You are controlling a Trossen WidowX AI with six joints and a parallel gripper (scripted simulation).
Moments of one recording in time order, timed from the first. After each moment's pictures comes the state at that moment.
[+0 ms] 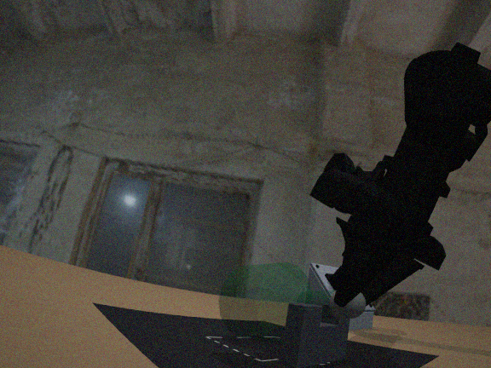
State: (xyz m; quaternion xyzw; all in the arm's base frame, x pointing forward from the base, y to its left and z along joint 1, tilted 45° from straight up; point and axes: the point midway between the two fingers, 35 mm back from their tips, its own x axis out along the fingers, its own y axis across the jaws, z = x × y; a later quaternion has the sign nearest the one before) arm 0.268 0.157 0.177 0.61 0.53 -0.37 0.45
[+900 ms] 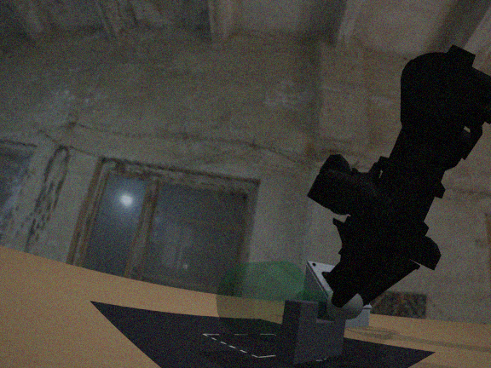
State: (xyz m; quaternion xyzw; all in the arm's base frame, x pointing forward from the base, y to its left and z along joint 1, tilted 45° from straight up) arm 0.268 0.161 0.175 0.62 0.54 -0.36 0.45
